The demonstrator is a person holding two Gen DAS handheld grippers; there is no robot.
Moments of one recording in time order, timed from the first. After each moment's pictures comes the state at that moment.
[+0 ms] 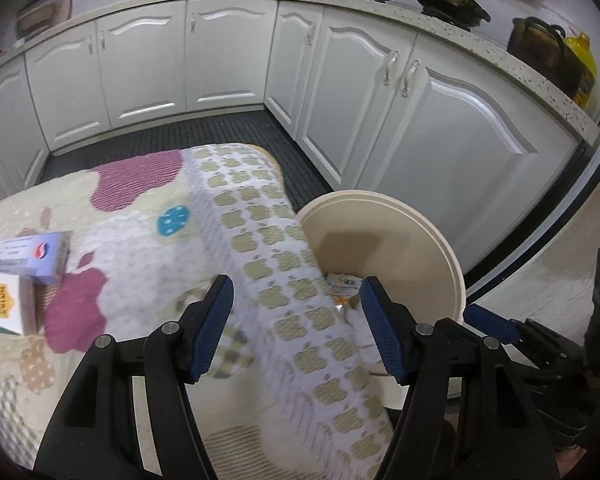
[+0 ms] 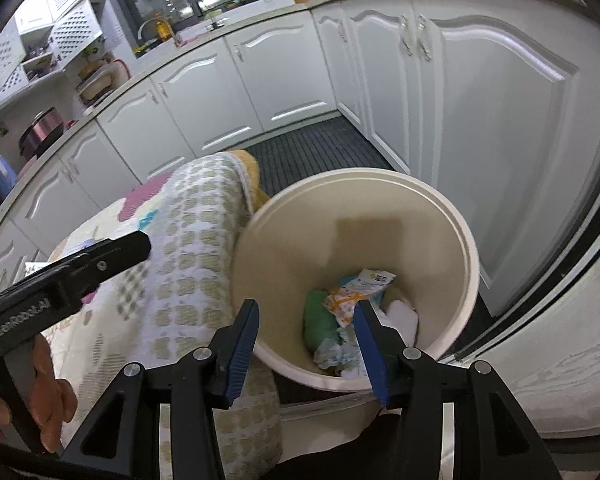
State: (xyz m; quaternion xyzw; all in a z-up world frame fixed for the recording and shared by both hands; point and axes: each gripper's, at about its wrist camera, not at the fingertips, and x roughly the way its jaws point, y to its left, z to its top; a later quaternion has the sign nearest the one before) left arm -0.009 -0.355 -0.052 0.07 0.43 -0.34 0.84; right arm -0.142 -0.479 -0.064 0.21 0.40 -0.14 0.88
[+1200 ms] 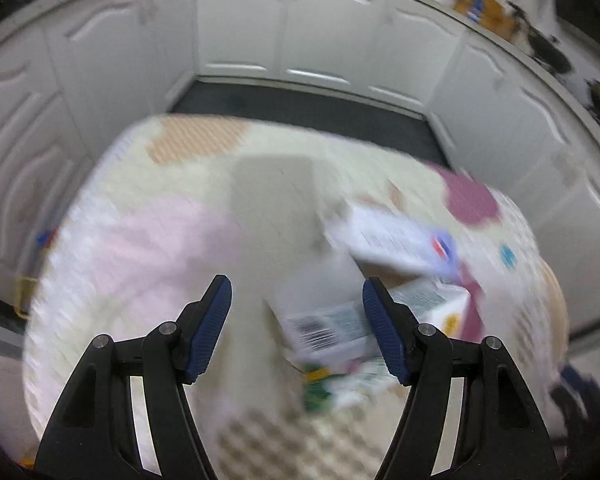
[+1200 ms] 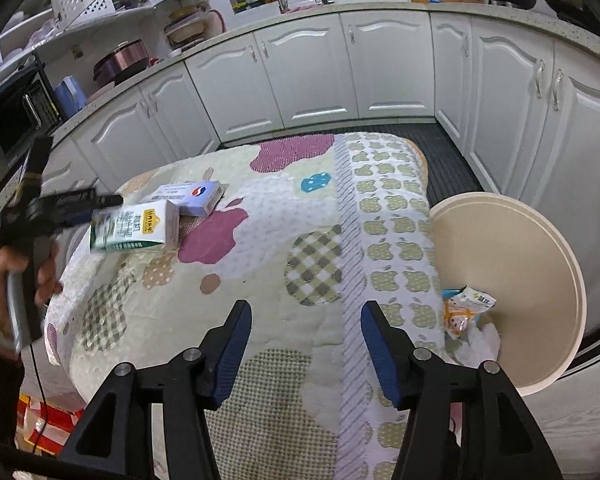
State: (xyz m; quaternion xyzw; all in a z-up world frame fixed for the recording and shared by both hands) left arm 0.103 -0.087 -0.059 -0.01 0.49 -0.14 0.86; right arm -0.075 -0.348 -0.054 0.14 0.43 -0.01 0.89
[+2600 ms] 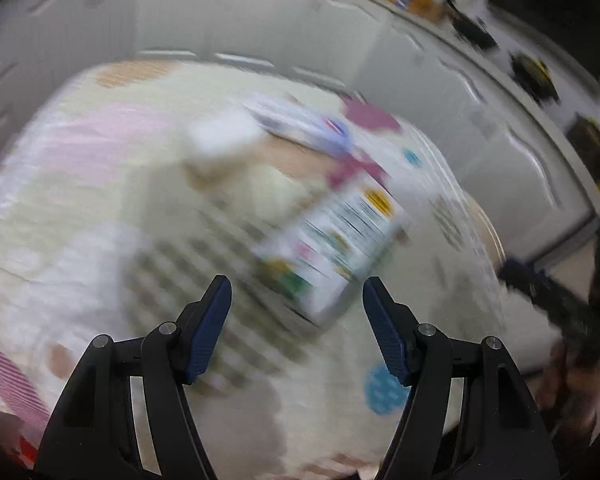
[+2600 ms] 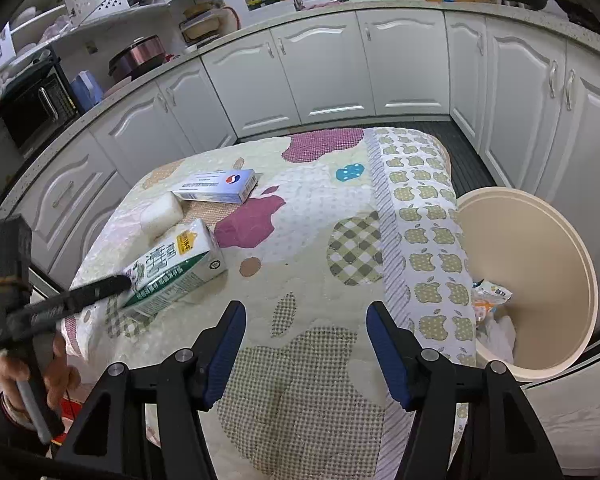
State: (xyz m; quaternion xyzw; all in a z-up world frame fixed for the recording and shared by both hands) left arm -0.007 -0.094 -0.081 -0.04 0.50 -0.27 0.82; right arm -0.087 -0.324 -0.048 0.14 0.42 0.01 0.89
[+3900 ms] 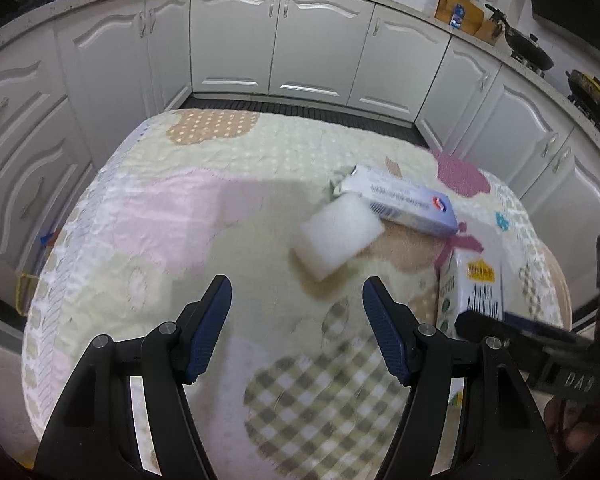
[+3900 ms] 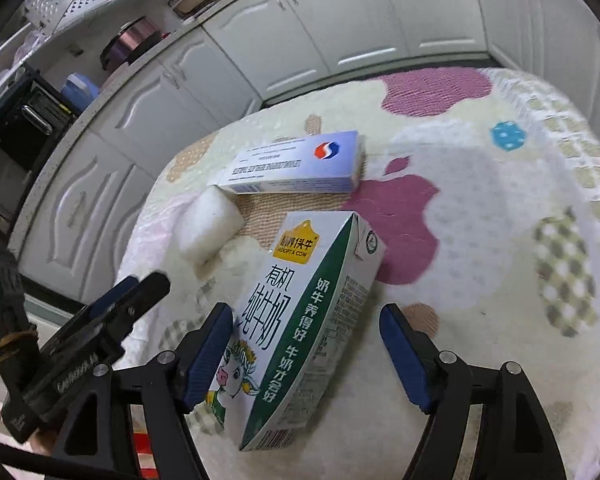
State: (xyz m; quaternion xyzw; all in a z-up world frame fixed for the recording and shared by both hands) left arm 0.071 -0.062 -0.070 -0.01 0.45 -0.15 0.88; right arm 0.028 -0.245 -0.085 0.24 0.48 0.09 0.84
